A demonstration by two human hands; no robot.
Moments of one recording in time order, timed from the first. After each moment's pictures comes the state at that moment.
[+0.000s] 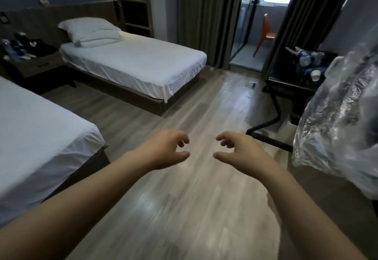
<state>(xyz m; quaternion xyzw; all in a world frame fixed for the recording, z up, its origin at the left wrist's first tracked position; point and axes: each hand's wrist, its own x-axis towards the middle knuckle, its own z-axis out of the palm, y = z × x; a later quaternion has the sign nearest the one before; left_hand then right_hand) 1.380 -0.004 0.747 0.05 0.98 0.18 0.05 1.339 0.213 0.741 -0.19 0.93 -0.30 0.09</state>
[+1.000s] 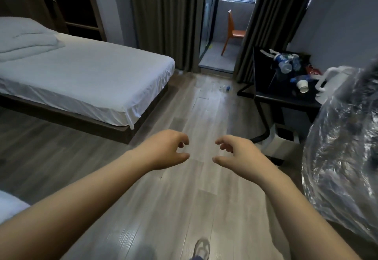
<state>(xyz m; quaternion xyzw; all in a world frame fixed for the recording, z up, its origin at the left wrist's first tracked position) 0.945 -0.099 0.735 0.17 0.97 0.16 0.08 0.954 0.119 0.728 -0.08 0.96 -0.27 0.08</state>
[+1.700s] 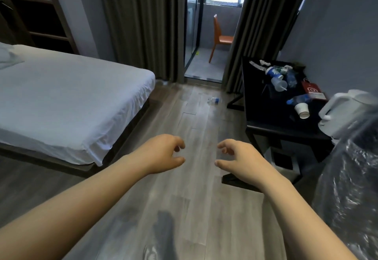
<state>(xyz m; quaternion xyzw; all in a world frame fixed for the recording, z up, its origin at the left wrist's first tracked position) 0.602 -0.007 0.732 0.19 0.96 0.15 0.10 0.622 0.226 0.722 -0.06 0.96 -0.27 0.07</state>
